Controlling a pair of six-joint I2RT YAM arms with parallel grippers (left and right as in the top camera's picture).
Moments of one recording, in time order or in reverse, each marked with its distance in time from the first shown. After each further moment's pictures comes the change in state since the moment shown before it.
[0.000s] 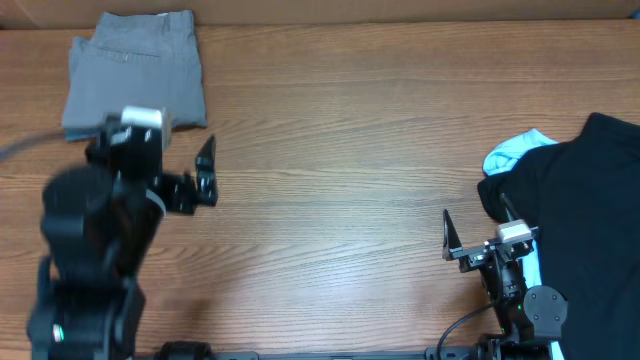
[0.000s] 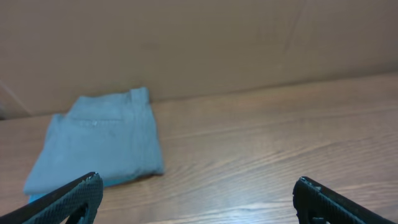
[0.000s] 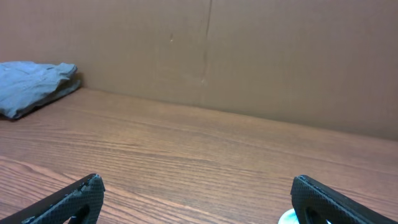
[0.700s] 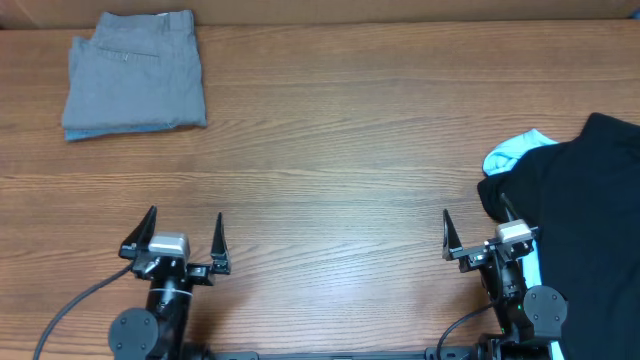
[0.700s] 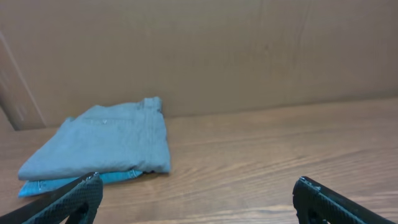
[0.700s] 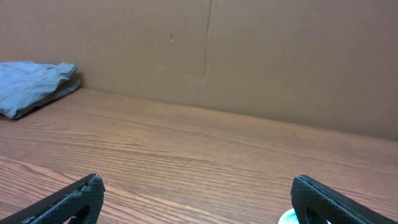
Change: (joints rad) left arm 0.021 -0.785 -0.853 0.380 -0.032 0.000; right arm 0.000 0.000 0.000 -0.001 0.000 0.000
